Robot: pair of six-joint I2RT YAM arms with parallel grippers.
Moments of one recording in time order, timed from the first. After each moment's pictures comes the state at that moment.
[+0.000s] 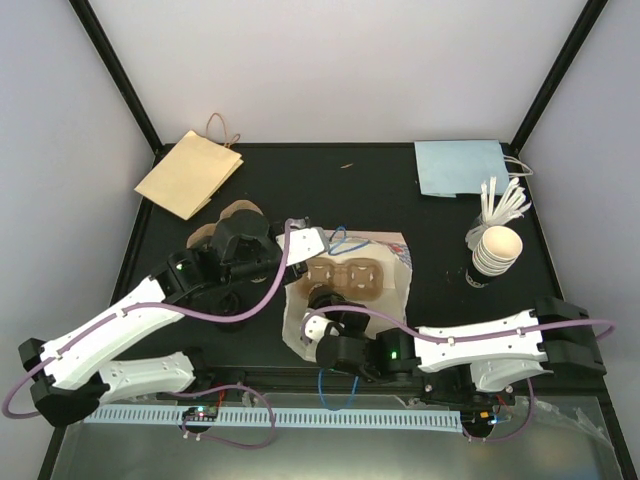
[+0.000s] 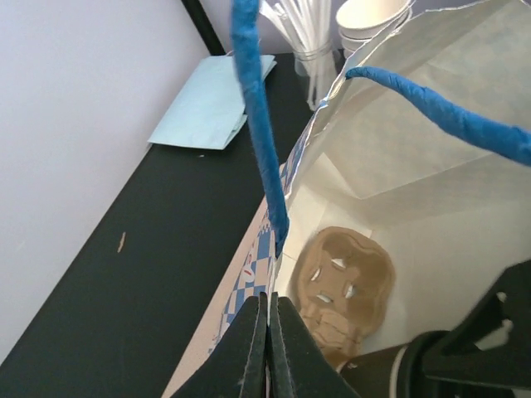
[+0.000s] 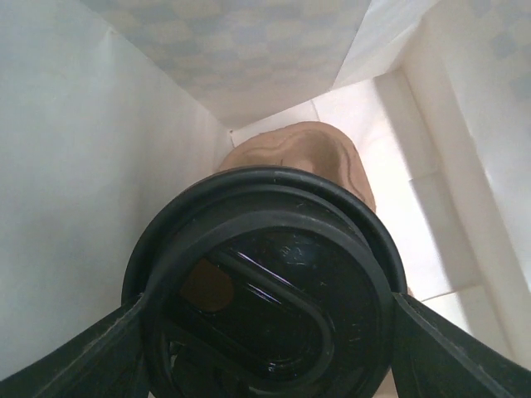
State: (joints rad) left arm -0.93 1.03 1.17 -0.58 0.01 0.39; right arm 1.57 1.31 0.78 -0.36 0.79 -0.11
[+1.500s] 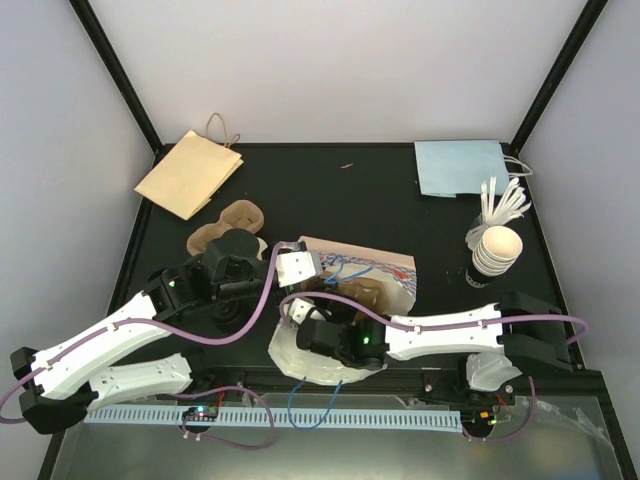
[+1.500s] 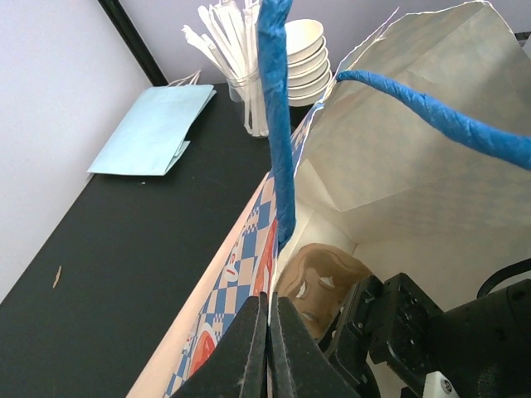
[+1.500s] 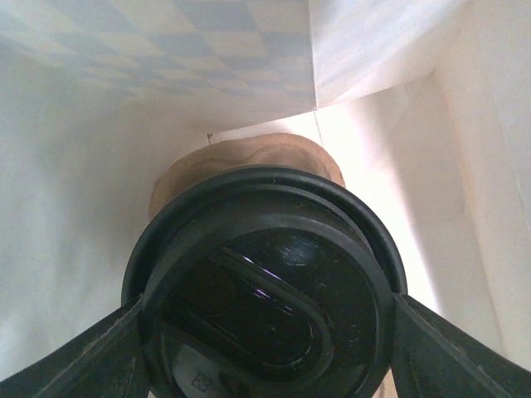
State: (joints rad) left arm -0.98 0.91 1.03 -0.52 0.14 0.36; right arm 1.46 1.49 0.89 -0.37 0.75 -0.09
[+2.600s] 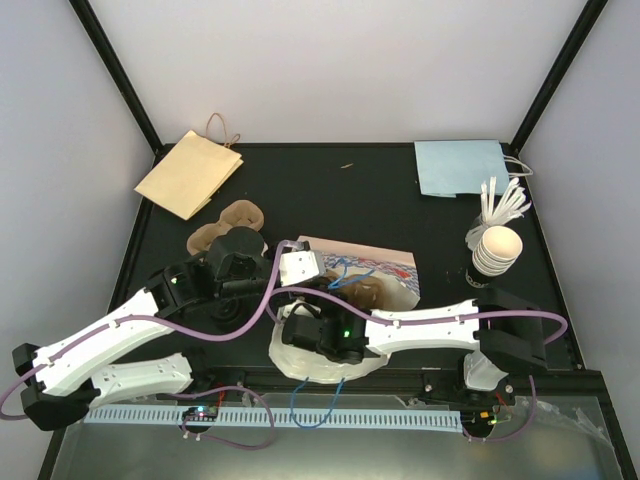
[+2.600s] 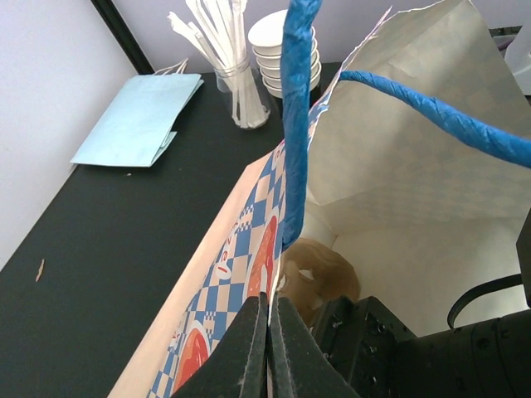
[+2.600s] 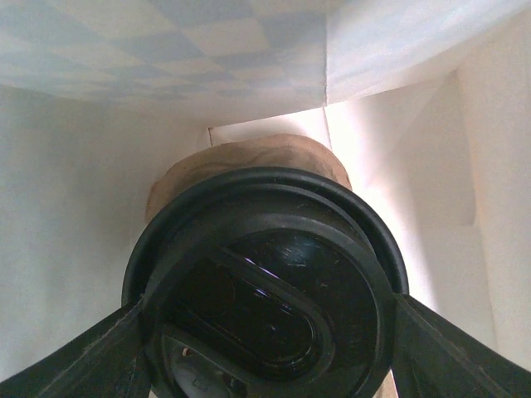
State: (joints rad) left arm -0.99 0.94 1.06 -0.57 0.15 0.34; right arm 1.43 1.61 1.03 -0.51 0.75 -0.07
